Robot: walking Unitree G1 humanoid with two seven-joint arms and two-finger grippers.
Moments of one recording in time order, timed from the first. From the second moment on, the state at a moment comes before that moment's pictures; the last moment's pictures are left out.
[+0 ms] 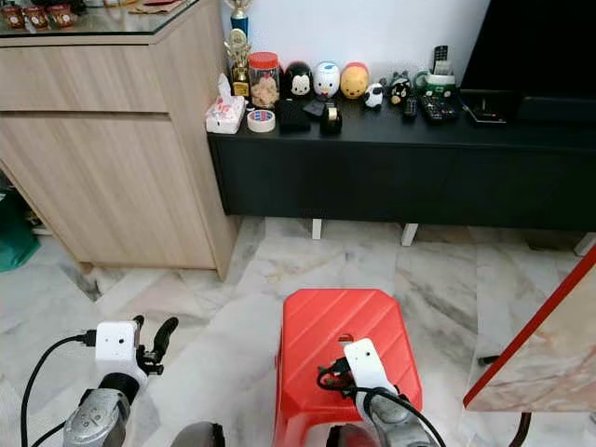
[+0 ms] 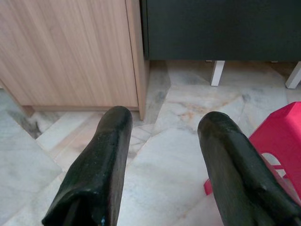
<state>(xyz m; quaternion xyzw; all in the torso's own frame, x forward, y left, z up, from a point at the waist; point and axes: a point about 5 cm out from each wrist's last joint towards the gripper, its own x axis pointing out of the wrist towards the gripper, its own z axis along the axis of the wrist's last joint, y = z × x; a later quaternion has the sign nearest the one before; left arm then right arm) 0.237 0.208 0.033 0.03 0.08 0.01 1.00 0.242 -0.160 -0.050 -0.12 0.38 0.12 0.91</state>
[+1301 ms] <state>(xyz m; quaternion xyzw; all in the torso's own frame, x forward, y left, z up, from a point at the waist) 0.236 0.209 0.030 0.03 0.09 0.01 1.00 0.242 -0.153 -0.053 -0.12 0.41 0.11 0.90</state>
